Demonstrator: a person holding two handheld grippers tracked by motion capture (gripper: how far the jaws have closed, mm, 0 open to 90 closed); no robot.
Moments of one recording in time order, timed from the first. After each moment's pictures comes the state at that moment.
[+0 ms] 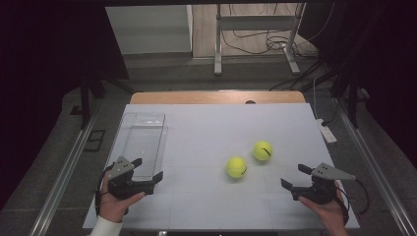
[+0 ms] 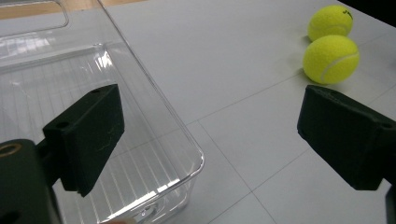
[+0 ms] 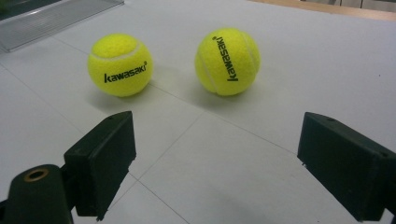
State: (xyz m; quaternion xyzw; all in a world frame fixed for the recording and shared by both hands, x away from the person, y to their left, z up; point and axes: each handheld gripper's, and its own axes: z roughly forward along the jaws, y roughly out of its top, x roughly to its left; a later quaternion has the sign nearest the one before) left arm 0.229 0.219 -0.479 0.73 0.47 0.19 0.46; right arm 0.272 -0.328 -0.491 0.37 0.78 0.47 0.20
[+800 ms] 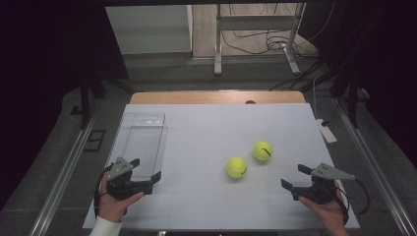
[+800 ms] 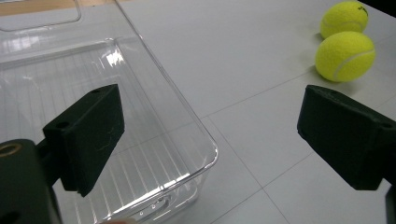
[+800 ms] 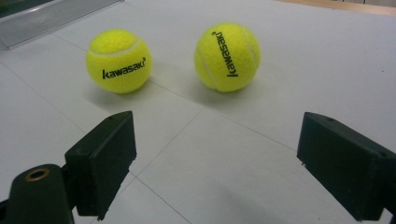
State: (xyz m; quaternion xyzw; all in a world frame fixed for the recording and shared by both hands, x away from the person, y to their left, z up) left arm 0.228 0.225 -0.483 0.73 0.48 0.20 0.45; right arm 0.273 -0.329 -0.494 0.37 0.78 0.47 0.19
